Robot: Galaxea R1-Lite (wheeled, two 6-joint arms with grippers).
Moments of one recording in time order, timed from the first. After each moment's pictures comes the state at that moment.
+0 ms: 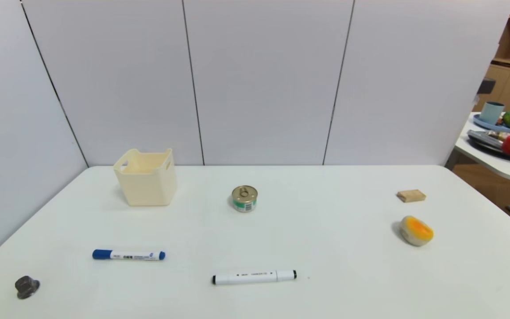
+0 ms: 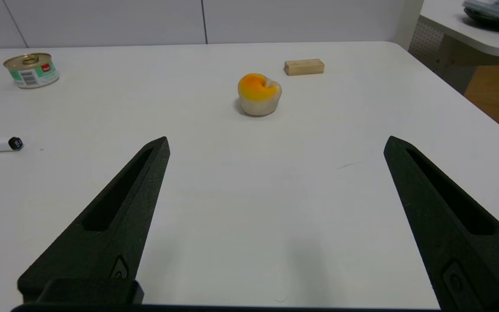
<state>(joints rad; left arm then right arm) -0.01 0.02 0.00 -0.02 -0.05 0.17 0.00 0.00 0.00 0.00 0.00 0.01</state>
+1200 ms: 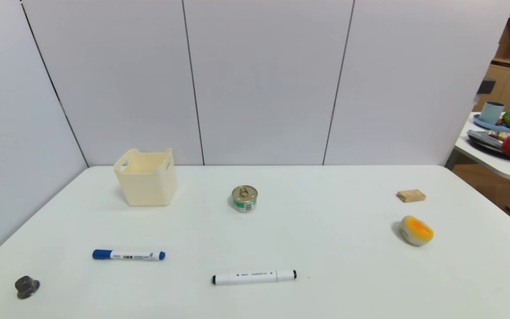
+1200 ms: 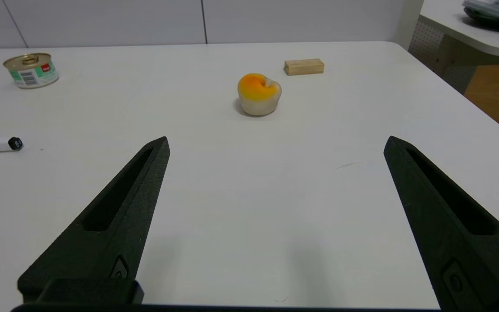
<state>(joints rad) -0.01 0.00 0.00 0.00 0.01 -0.03 0.00 0.00 0.00 0.00 0.00 0.01</state>
